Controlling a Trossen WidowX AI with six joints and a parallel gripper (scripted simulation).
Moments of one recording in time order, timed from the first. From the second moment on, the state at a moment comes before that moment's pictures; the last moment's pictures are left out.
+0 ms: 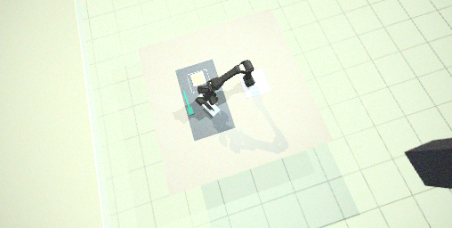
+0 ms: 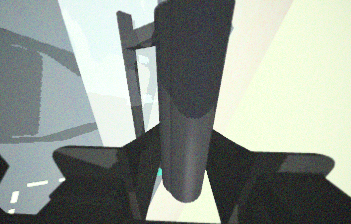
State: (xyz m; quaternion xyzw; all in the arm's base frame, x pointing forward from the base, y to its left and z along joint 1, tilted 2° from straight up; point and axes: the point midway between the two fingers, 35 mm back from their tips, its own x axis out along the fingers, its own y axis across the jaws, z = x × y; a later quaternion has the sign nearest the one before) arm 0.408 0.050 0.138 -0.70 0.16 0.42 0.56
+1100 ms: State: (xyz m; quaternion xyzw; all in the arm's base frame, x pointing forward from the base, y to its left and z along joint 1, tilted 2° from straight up) arm 0.410 0.142 0.117 -0.66 -0.24 0.62 0.34
